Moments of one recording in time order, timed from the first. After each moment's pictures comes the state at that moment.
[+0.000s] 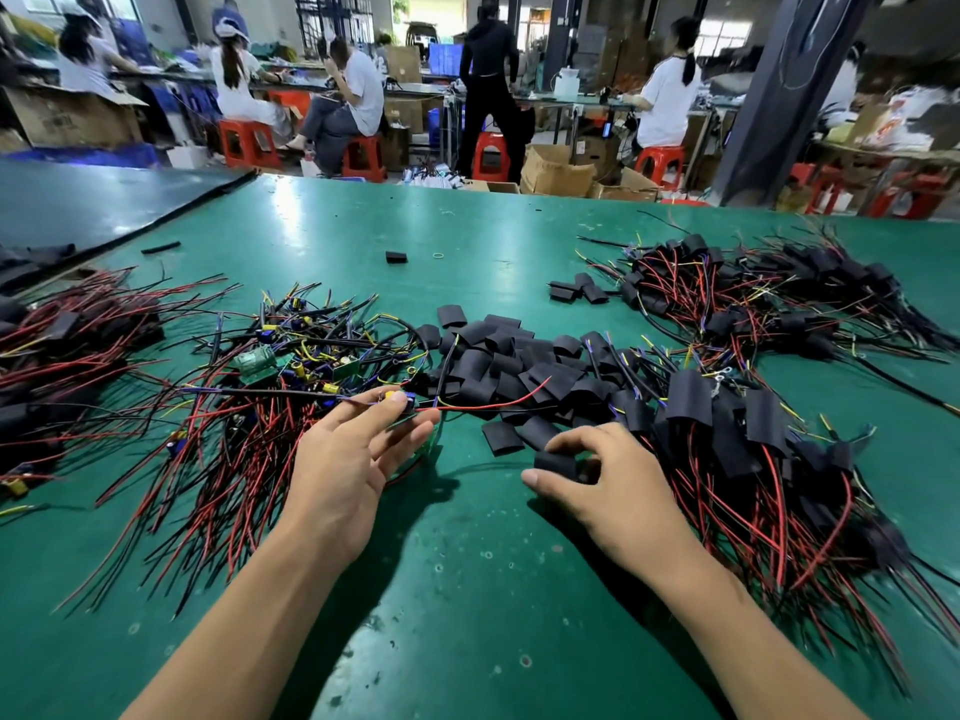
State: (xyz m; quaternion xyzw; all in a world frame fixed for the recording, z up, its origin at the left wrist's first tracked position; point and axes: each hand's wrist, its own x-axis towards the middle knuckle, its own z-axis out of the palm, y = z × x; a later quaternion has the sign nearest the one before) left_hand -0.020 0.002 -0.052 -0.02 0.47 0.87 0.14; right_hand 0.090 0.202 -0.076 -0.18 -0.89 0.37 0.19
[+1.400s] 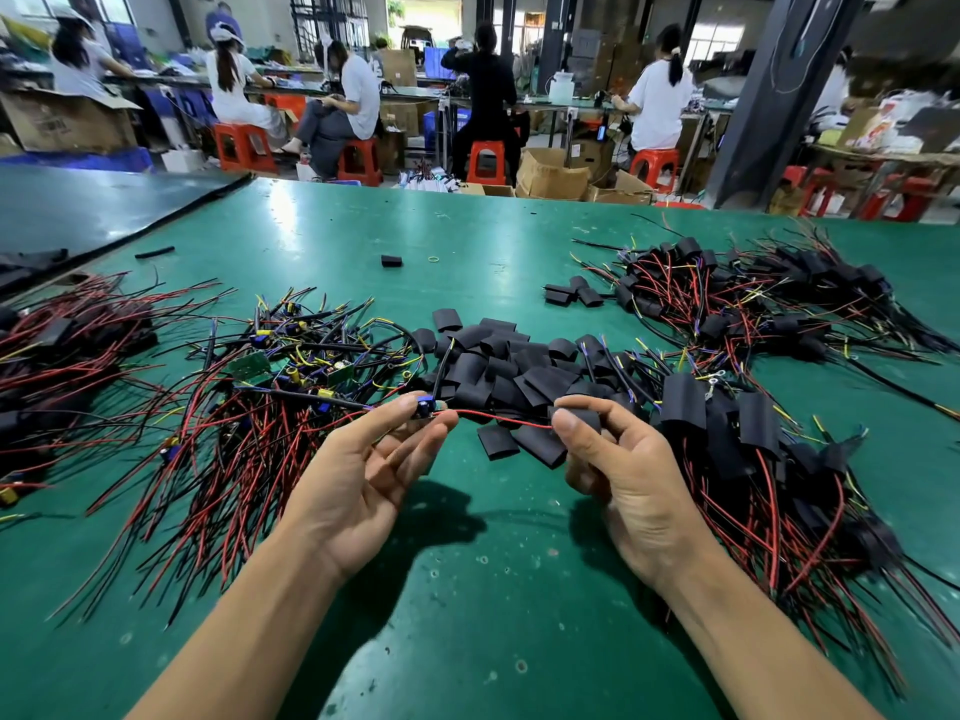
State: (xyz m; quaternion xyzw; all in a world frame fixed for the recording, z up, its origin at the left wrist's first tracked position) left_hand -0.004 0.001 -0.031 -0.04 0.38 0.88 0.29; right_hand 0.087 0.192 -0.056 -0.11 -0.56 0.79 0.22
